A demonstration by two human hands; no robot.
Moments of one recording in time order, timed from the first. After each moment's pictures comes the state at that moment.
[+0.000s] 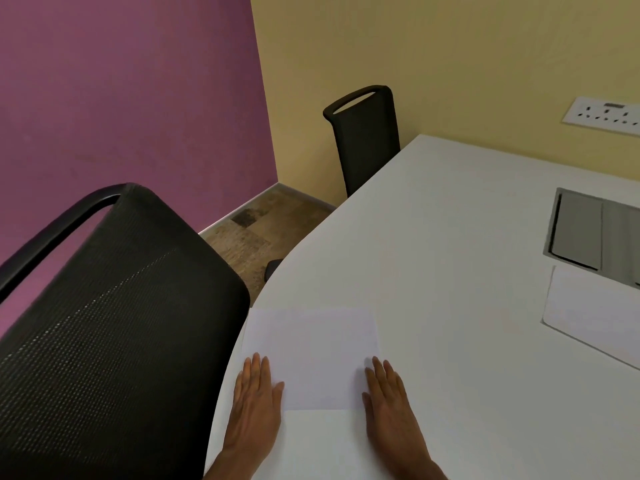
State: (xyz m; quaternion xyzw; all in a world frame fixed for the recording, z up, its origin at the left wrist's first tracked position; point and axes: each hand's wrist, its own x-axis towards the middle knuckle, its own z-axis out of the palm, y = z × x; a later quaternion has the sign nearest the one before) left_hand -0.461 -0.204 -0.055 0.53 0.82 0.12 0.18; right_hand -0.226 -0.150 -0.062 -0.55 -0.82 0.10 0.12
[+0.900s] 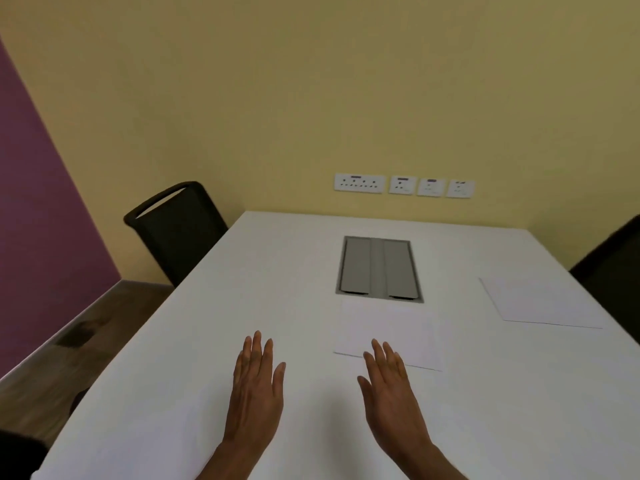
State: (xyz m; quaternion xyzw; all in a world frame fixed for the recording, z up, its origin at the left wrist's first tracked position) left_hand -0.151 -0.066 0.095 0.74 0.60 0.30 0.06; right_hand 0.089 -0.121 0.093 -0.67 -0.70 -0.03 0.24
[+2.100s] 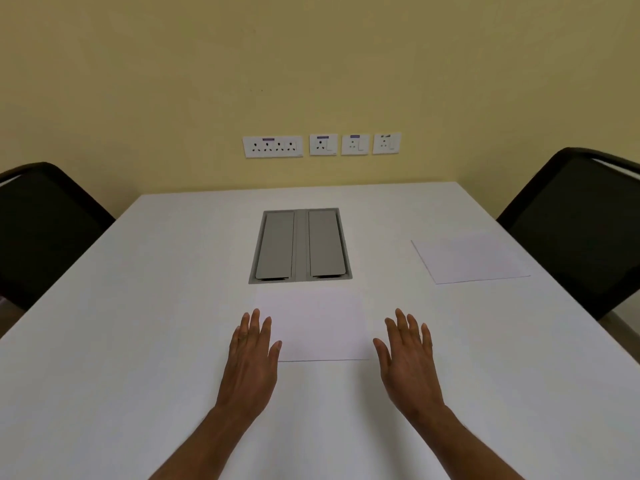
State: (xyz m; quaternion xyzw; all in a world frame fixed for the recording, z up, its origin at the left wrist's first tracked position) left_hand 0.050 0.038 0.029 0.82 0.52 0.21 0.11; right_hand 0.305 -0.068 0.025 -0.81 -0.55 -0.04 0.19
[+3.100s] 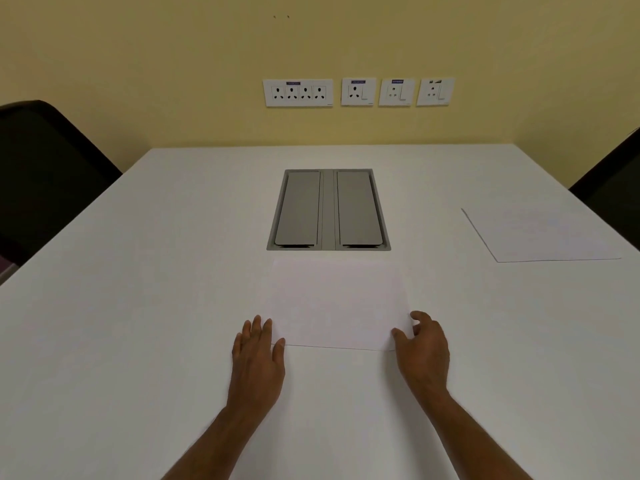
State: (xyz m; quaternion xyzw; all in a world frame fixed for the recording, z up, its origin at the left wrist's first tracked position) left_hand 0.032 0.080 -0.079 0.74 0.62 0.18 0.19; right_hand 0.280 0.014 -0.057 -0.85 -0.30 0.18 0.39
